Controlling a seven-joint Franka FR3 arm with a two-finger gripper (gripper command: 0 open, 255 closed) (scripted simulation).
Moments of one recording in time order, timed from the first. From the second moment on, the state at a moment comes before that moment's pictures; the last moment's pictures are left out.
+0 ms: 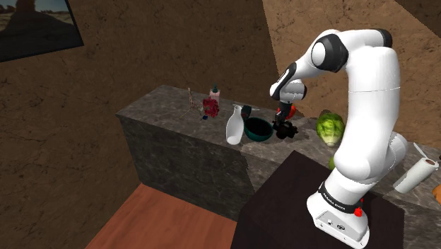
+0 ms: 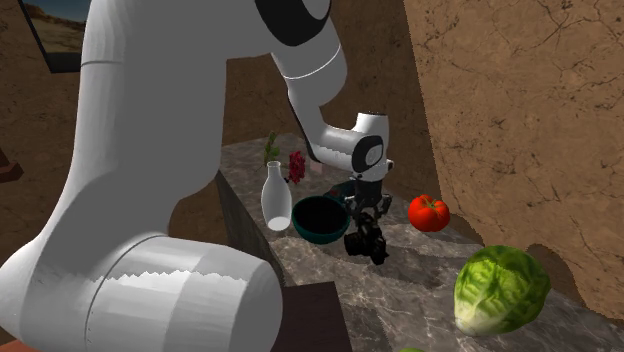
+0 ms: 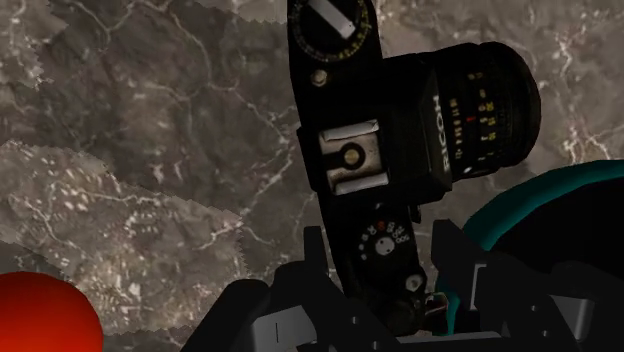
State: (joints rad) arm -0.33 0.49 -0.39 -2.12 0.23 2.56 -0.75
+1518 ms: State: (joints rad) arm -0.27 0.24 -0.48 -2.10 0.08 2.32 -0.66
